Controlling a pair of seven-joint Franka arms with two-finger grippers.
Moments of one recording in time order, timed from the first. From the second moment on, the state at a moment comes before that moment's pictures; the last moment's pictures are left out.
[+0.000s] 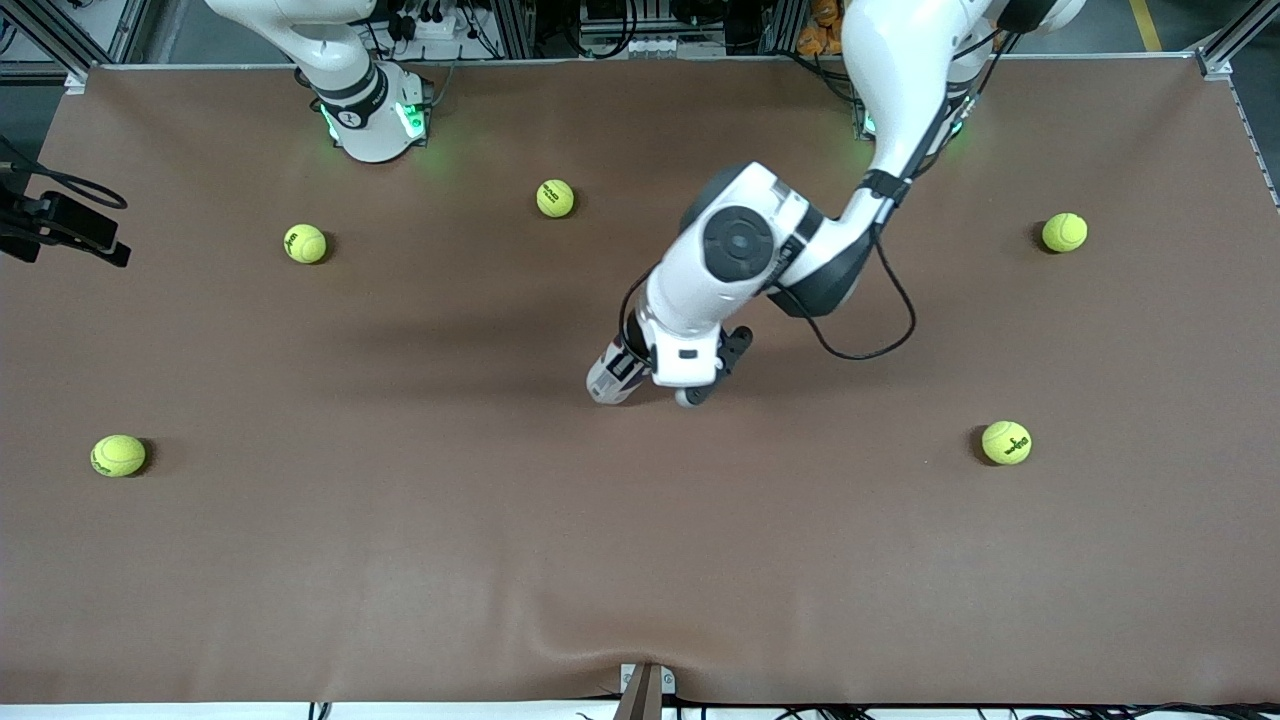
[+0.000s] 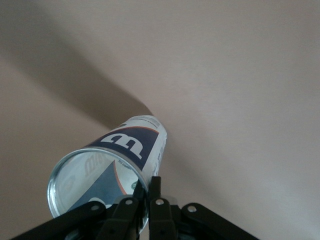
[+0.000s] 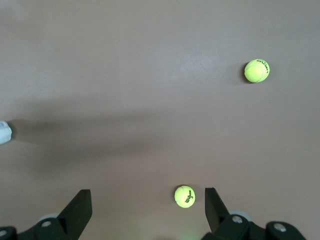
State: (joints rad) left arm -0.63 0.65 -0.14 -1.33 -0.18 2.11 -1.50; right arm -0.02 0.04 -0.04 -1.43 0.01 1.42 0.02
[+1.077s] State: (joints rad) left arm -0.74 0.67 -0.05 -1.28 -0.09 1.98 -1.50; right arm -0.01 0.04 -0.04 -1.43 0.01 1.42 0.02
